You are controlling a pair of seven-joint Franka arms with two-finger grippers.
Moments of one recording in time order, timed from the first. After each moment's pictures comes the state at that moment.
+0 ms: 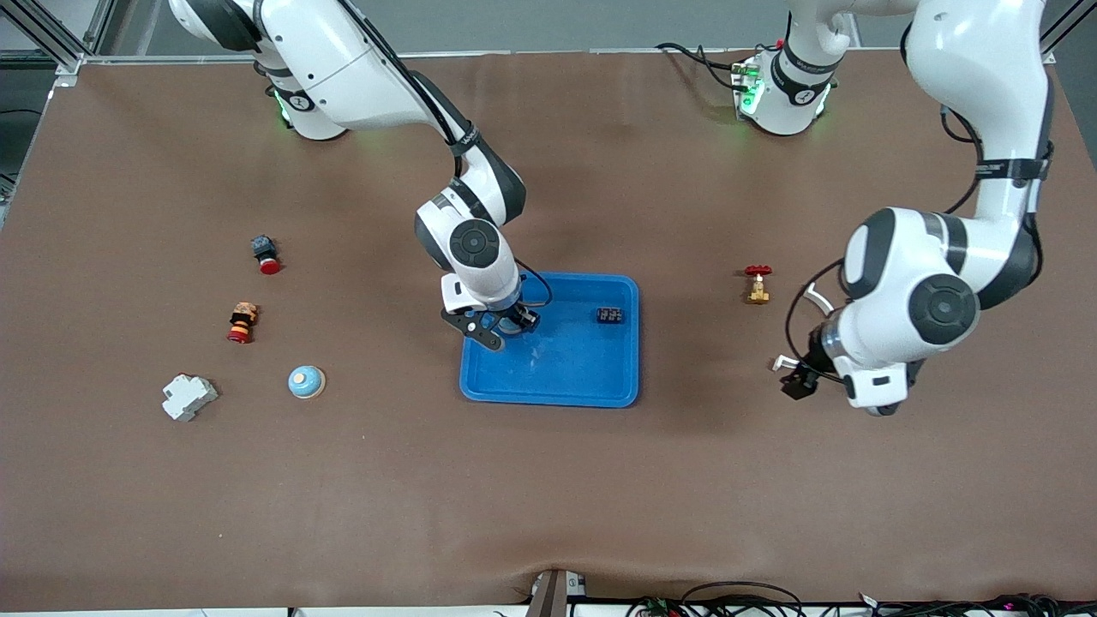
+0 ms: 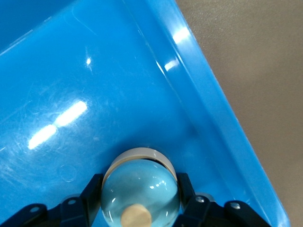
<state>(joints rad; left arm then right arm) -0.11 0.47 -0.06 -1.66 0.01 2.02 -1.09 0.65 0.71 0.06 -1.71 0.03 2.44 1.25</state>
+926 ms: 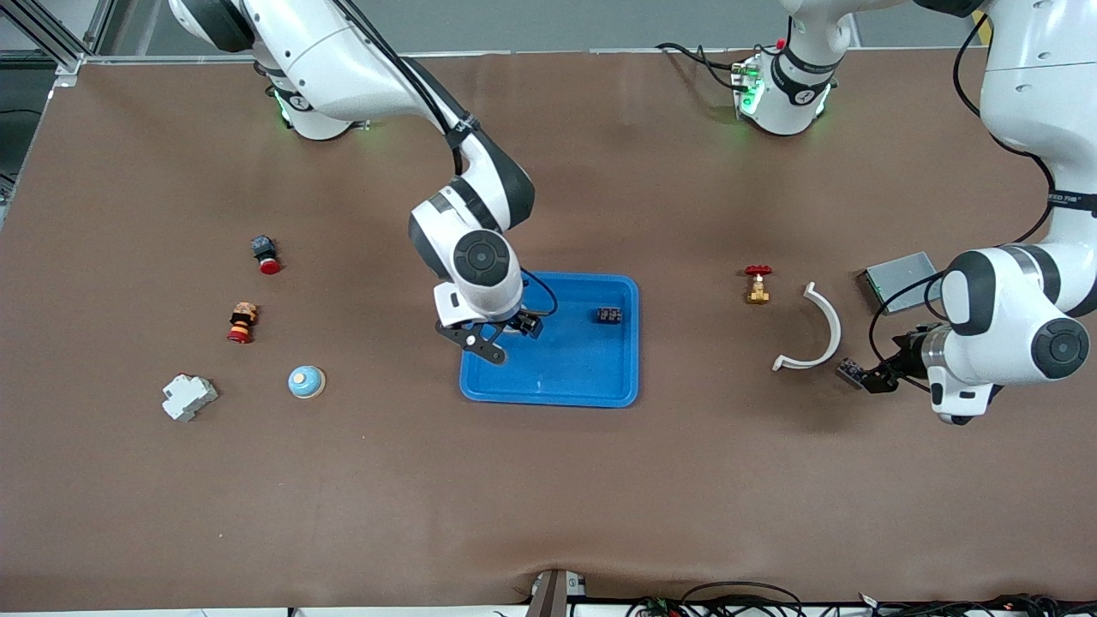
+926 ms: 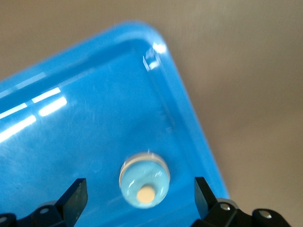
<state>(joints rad) 0.15 0.57 -0.06 -1.70 0.02 2.06 -0.62 0.62 0.71 0.03 -1.43 0.03 2.05 1.09</state>
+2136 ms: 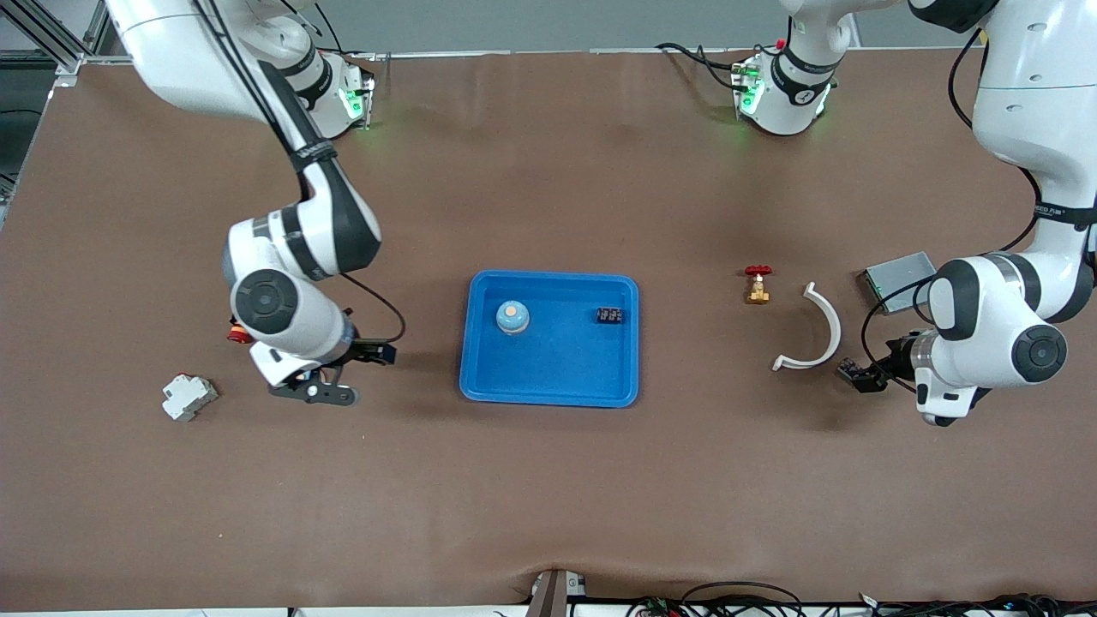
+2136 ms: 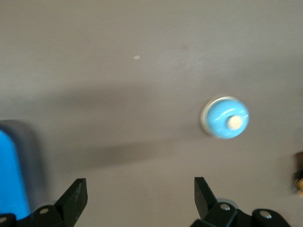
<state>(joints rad) 0.15 0.62 -0.08 -1.71 0.03 2.12 -0.58 0.26 0.48 0.02 -1.72 -0.06 2.12 0.41</state>
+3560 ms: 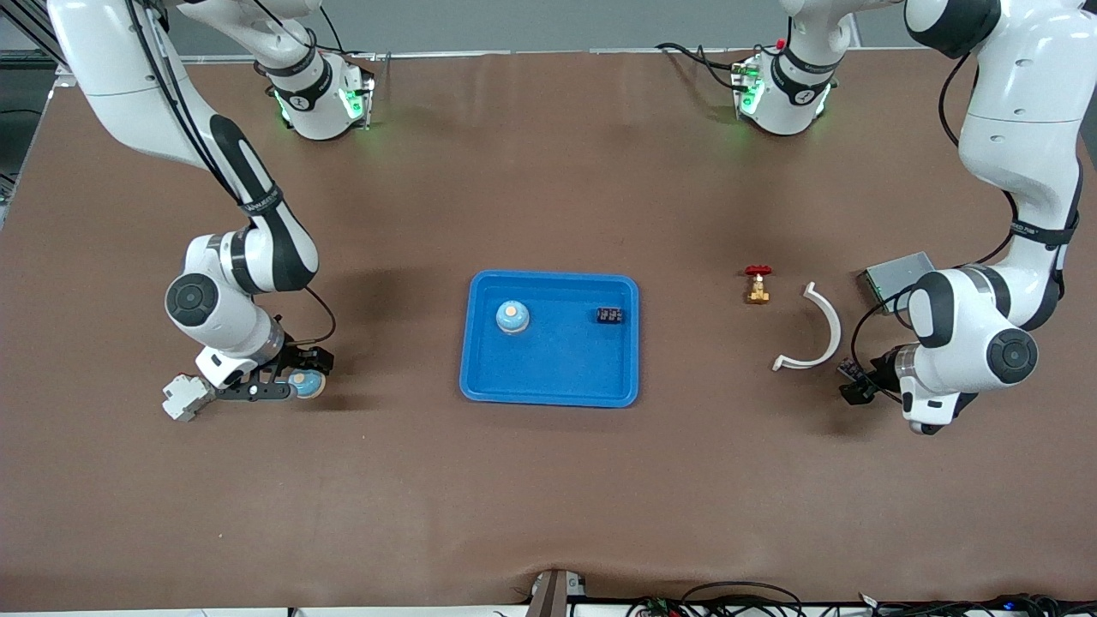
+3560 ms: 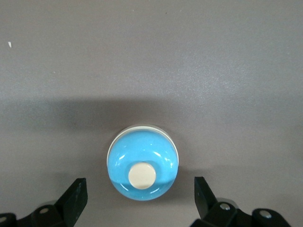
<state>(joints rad) 0.17 0.70 -0.09 -1.72 0.03 2.29 -0.57 0.06 0.53 0.02 -2.00 -0.06 2.58 0.12</state>
